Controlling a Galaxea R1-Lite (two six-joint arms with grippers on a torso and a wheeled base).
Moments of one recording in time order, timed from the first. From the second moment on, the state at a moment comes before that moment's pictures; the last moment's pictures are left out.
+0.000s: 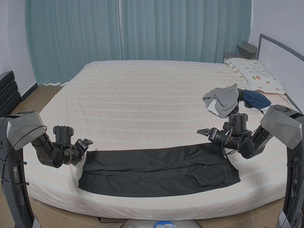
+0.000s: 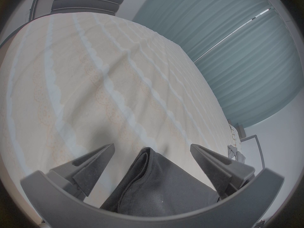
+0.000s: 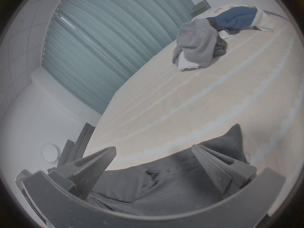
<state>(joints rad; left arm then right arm) 0.01 2.33 -0.86 -0.77 -0.09 -0.89 0.21 2.37 -1.07 -0.83 0.26 0.59</state>
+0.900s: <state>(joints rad) 0.01 2.33 -0.86 -0.77 -0.09 -0.89 0.33 2.48 -1.13 -0.78 0.11 0.31</state>
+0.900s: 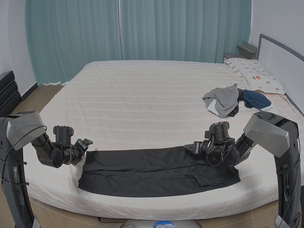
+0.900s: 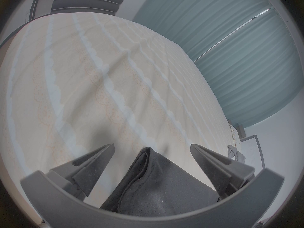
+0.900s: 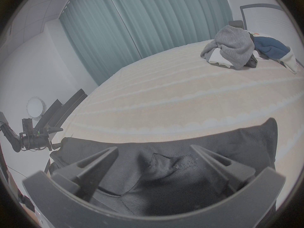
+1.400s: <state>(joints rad) 0.01 2.33 -0.86 -0.77 -0.09 -0.89 0.34 2.49 -1.16 -0.79 0.10 0.30</state>
